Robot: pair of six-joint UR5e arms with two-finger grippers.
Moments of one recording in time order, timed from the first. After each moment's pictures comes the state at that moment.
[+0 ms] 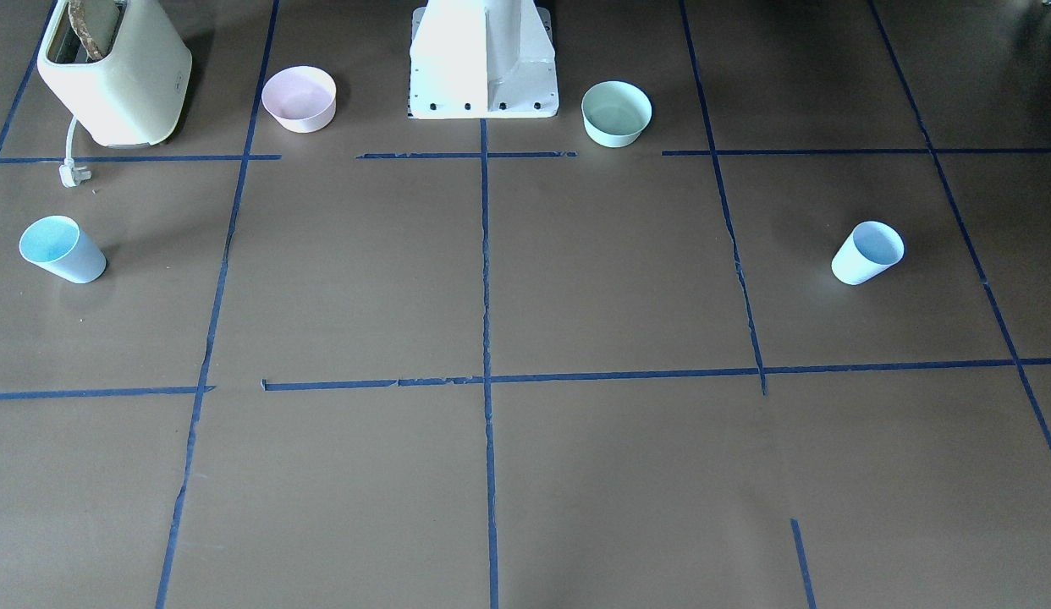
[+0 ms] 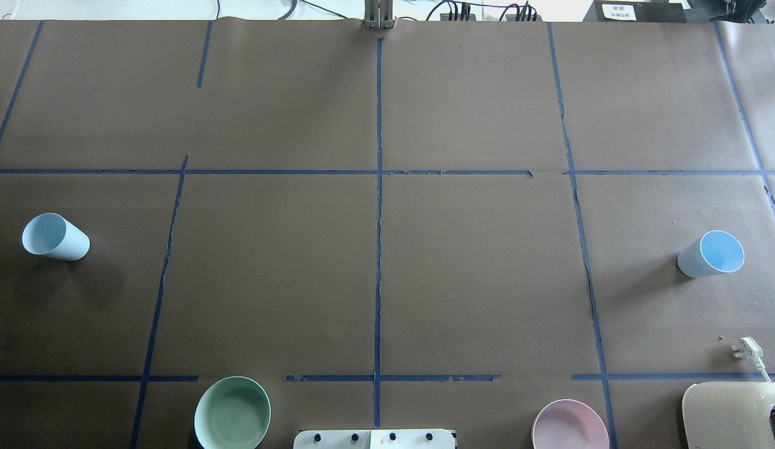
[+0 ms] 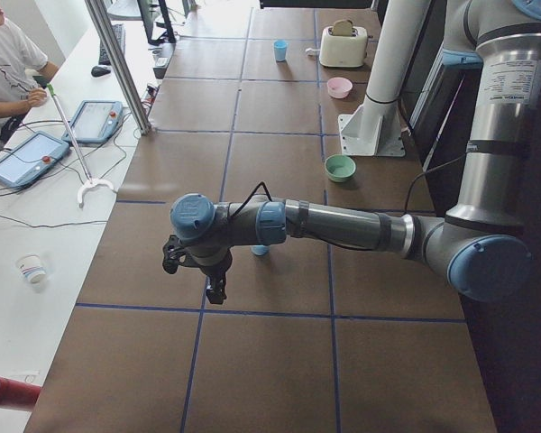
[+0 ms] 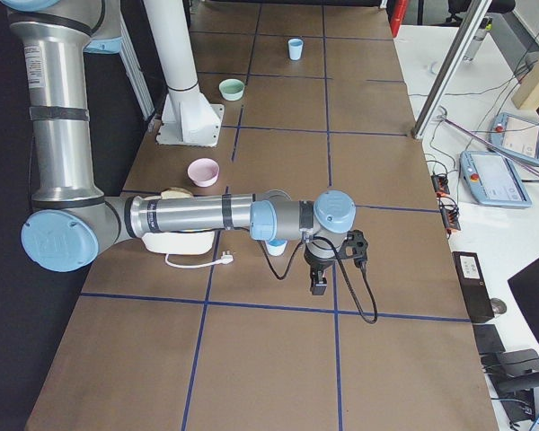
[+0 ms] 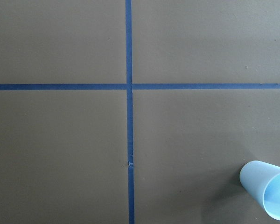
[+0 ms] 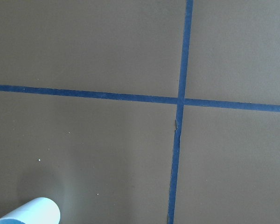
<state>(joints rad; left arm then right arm) -1.58 -1.65 -1.64 -1.37 -2.42 0.09 1.51 -1.54 1.64 -1.64 2.38 0.00</state>
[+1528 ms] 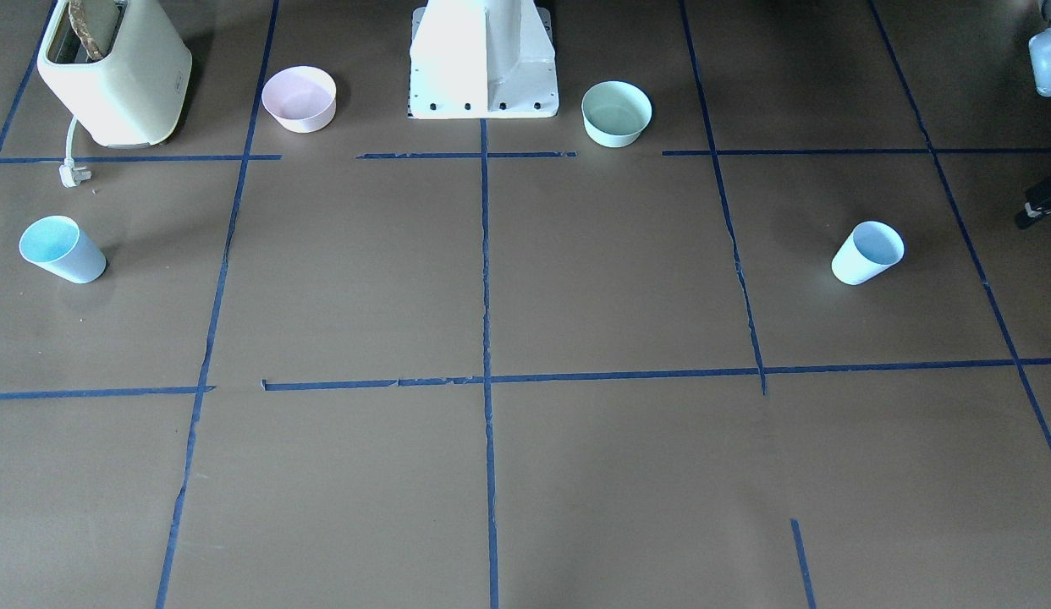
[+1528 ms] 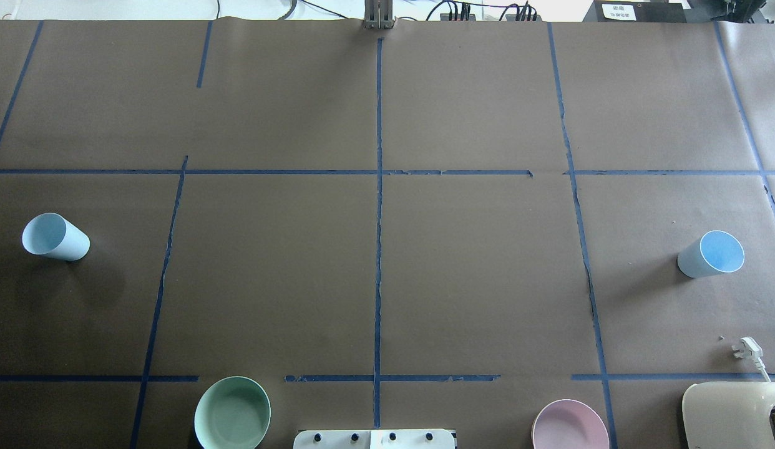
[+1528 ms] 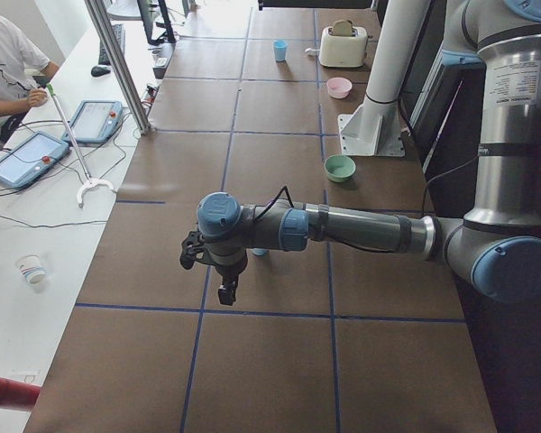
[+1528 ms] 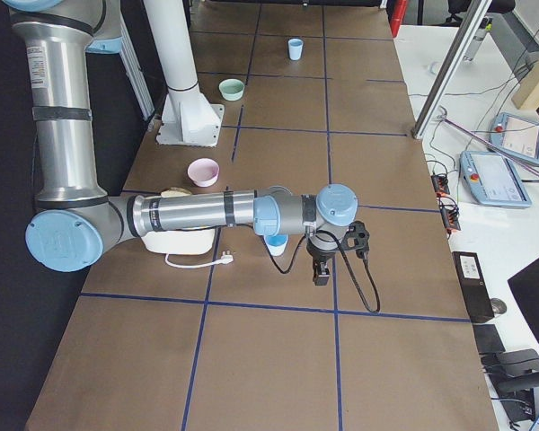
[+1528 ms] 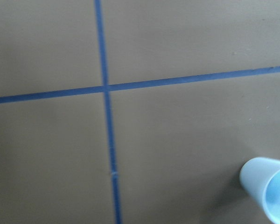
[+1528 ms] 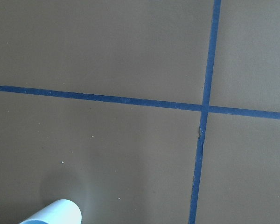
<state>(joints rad) -1.36 -1.53 -1.73 -1.72 -2.38 -0.27 1.49 -1.53 1.65 -1.62 2.42 0.01</state>
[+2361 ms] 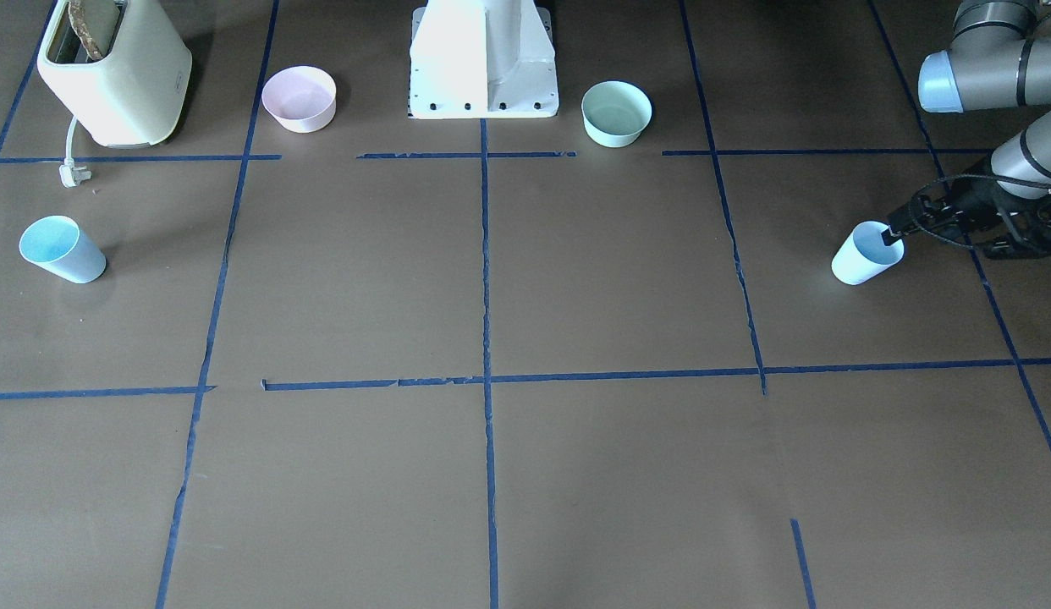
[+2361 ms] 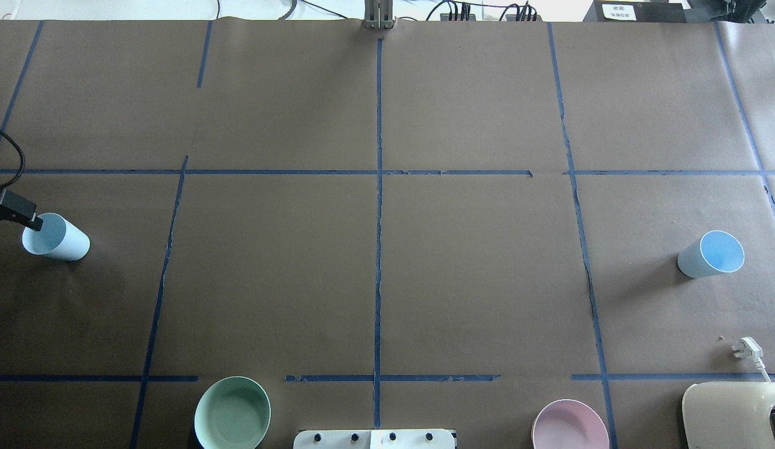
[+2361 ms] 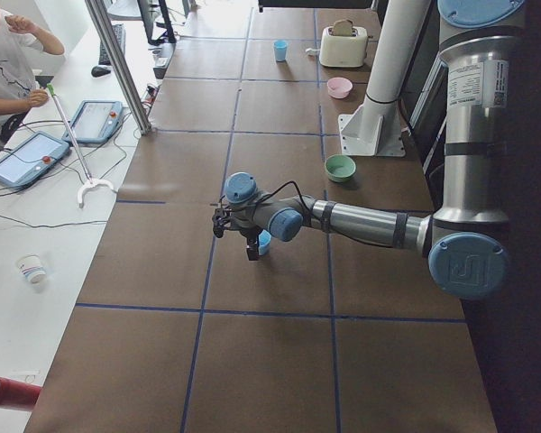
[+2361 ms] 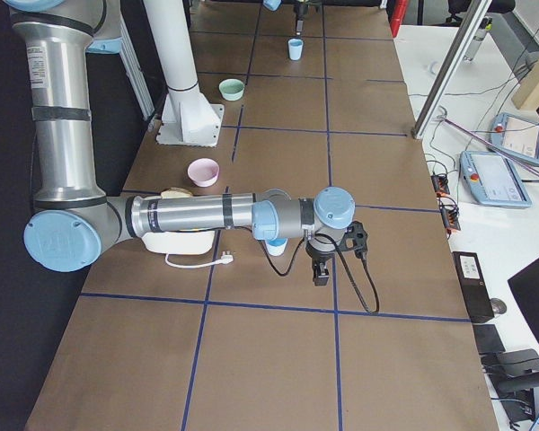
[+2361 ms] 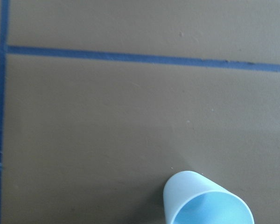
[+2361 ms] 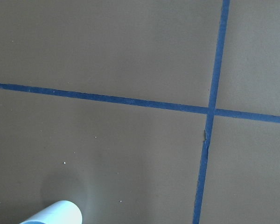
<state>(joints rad) -1.09 -1.52 -1.71 -1.92 -2.36 -0.67 1.48 -1.54 1.64 -1.57 2.43 0.01</state>
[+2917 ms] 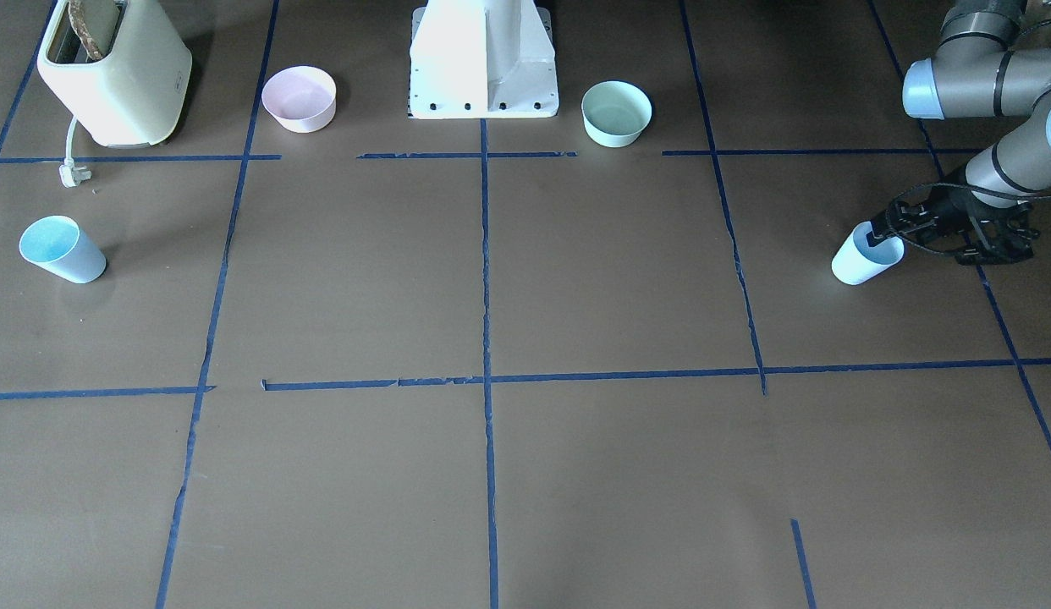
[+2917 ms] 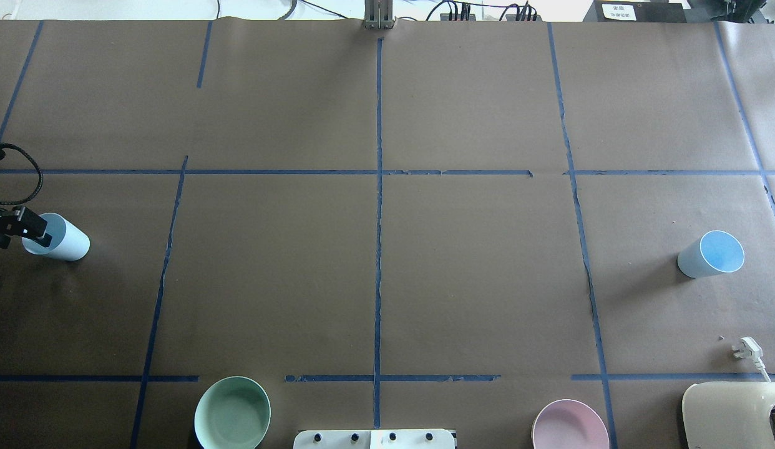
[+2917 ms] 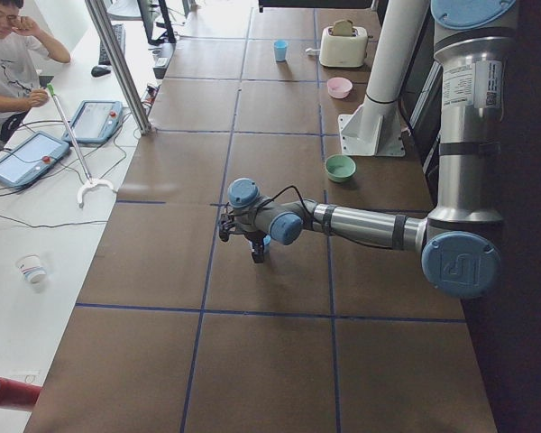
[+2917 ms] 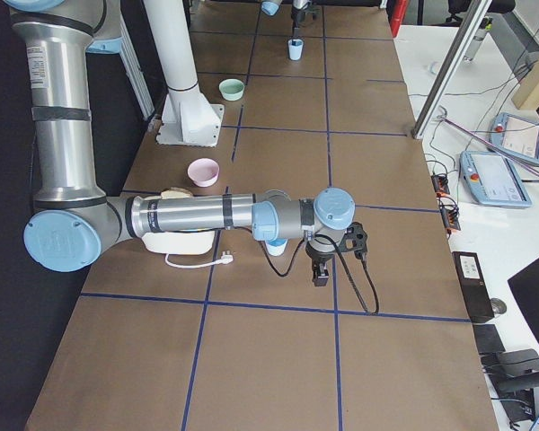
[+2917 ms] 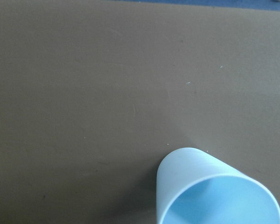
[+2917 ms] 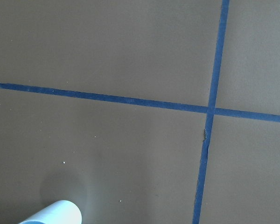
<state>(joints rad) -1.05 -1.52 -1.67 -1.94 -2.35 -0.68 1.48 -1.54 1.64 -1.57 2.43 0.01</state>
